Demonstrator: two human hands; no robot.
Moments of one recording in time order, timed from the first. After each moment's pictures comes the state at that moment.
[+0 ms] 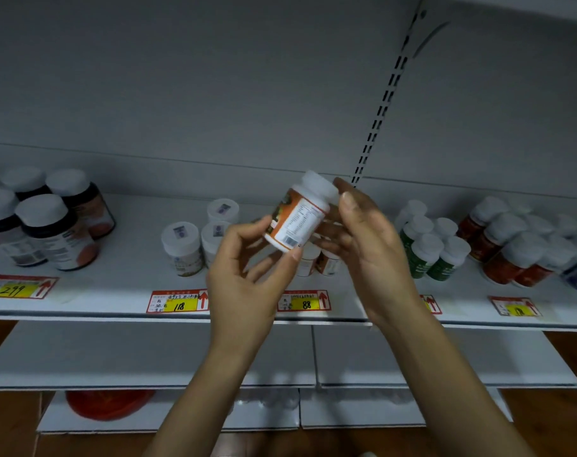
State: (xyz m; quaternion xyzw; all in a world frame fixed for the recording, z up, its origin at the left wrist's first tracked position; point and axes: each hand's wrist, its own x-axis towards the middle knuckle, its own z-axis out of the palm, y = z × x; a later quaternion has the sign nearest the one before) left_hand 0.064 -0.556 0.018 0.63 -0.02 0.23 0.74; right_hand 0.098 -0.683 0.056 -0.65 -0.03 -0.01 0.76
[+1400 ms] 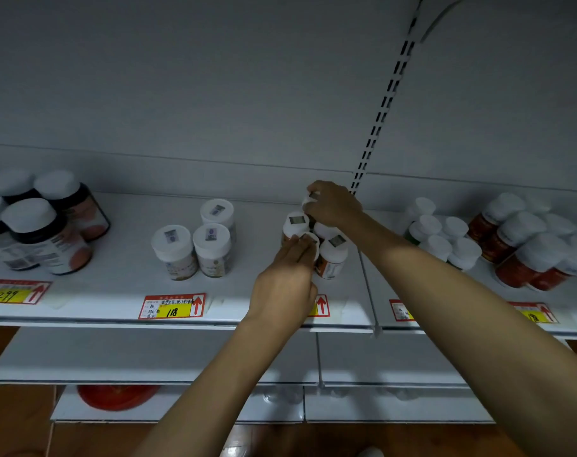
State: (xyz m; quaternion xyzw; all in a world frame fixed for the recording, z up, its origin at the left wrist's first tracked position) left_hand 0.133 -0.585 -0.054 0.95 -0.16 0.16 0.22; right_hand 0.276 -0.697 -0.007 -0.97 -0.07 0.06 0.22
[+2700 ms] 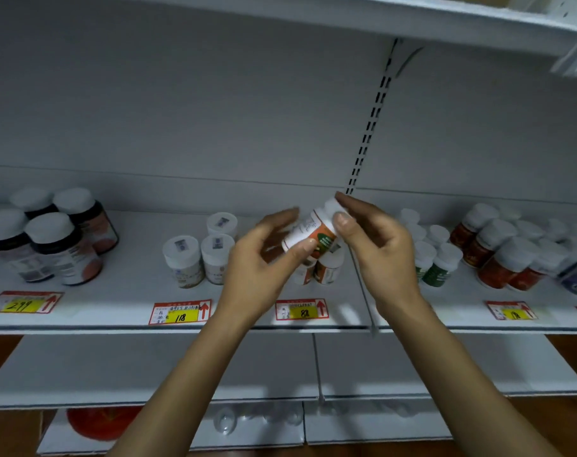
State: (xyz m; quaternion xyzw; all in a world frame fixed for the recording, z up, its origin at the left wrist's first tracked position) left_hand 0.098 -0.552 0.024 0.73 -0.10 0.13 0.66; right_hand 0.106 -0.704 0.053 -0.71 -0.10 -0.16 0.67
